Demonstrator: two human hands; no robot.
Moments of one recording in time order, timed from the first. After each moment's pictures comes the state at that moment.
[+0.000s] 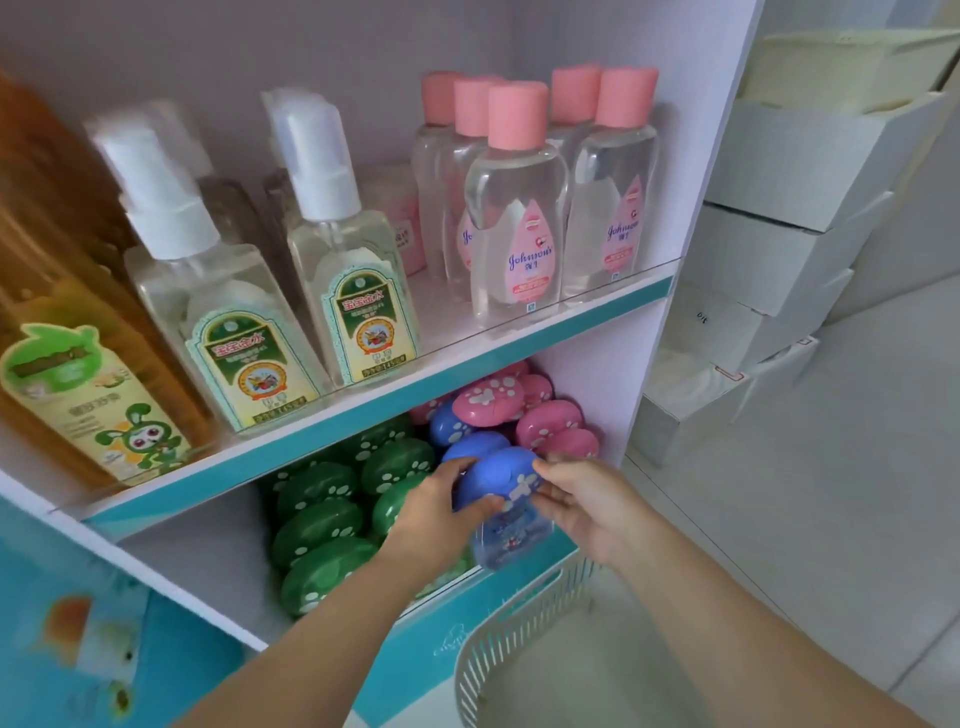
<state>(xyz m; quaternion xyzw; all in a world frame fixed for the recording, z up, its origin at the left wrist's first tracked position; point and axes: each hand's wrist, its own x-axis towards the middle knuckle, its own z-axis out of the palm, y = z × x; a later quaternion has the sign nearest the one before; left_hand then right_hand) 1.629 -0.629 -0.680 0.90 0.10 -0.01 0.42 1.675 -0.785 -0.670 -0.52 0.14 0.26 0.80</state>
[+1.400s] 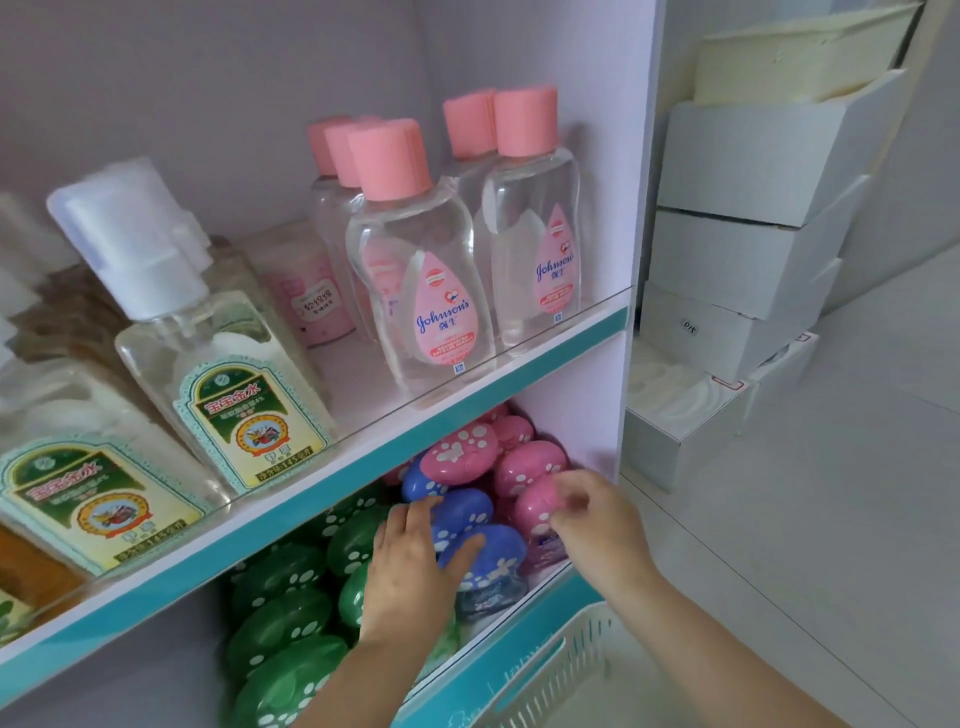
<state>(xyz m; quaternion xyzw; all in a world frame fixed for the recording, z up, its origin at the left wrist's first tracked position) 1.661 -0.638 -0.703 0.96 0.10 0.11 0.23 1.708 -0.811 -0.692 -0.85 0.04 0.04 0.52</state>
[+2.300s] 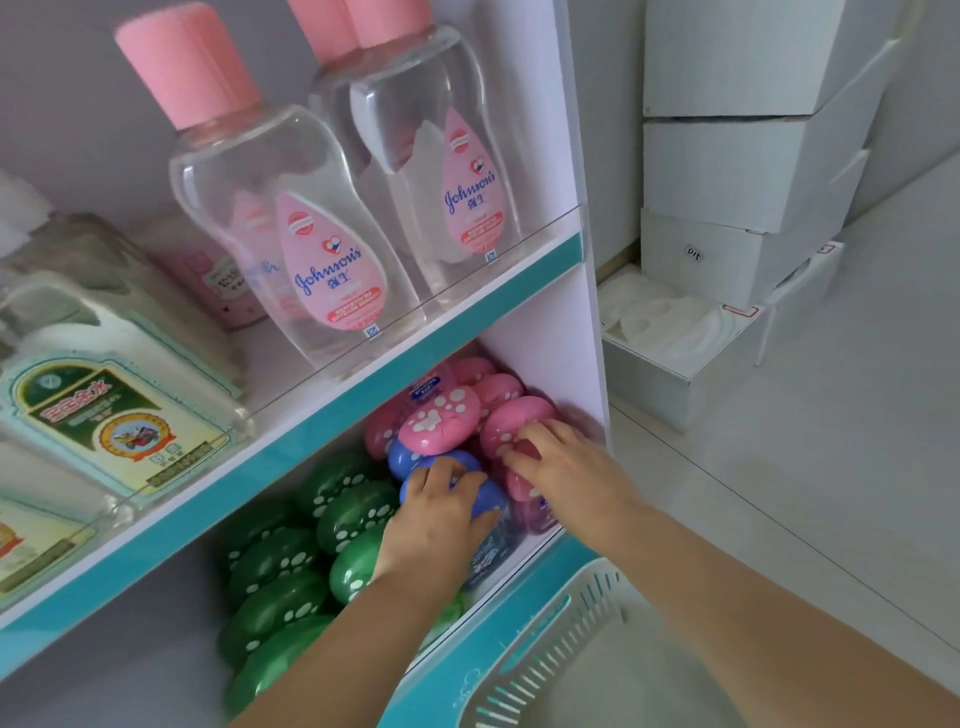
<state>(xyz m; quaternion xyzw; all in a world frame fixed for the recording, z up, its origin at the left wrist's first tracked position) 1.689 -0.663 -0.703 1.00 -0.02 -0.03 -0.01 1.745 -0.820 -0.737 -0.93 -0.30 -0.11 0.15</state>
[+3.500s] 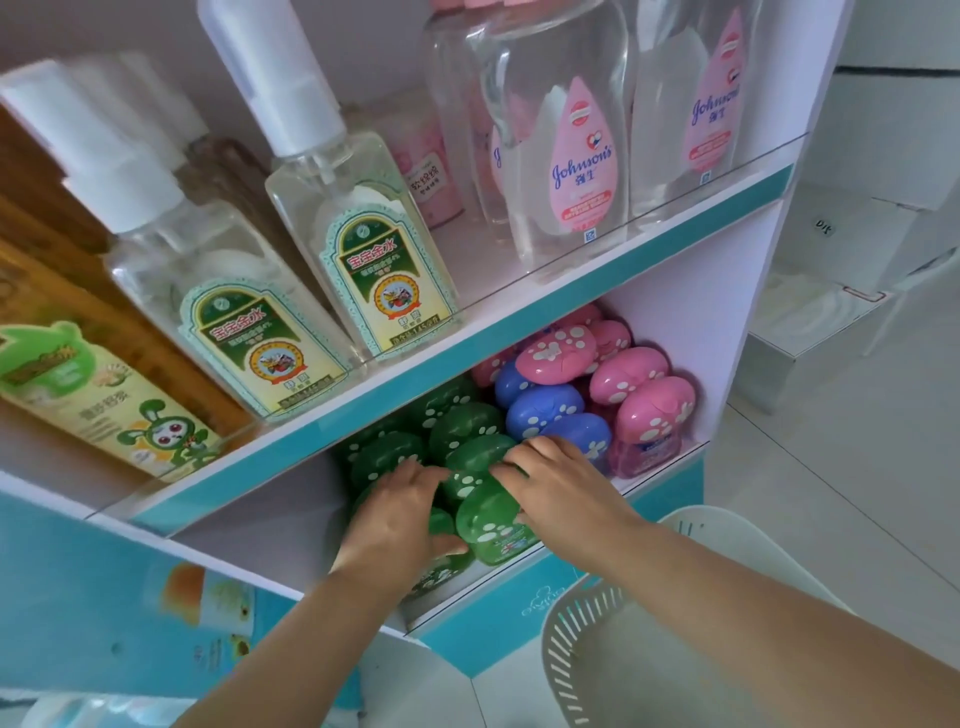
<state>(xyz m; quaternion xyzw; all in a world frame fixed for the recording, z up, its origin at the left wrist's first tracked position) 1.593 -0.552 -0.687 0.99 0.08 -0.07 0.05 1.665 -0.721 -0.735 -0.89 -0.44 -0.10 0.11</state>
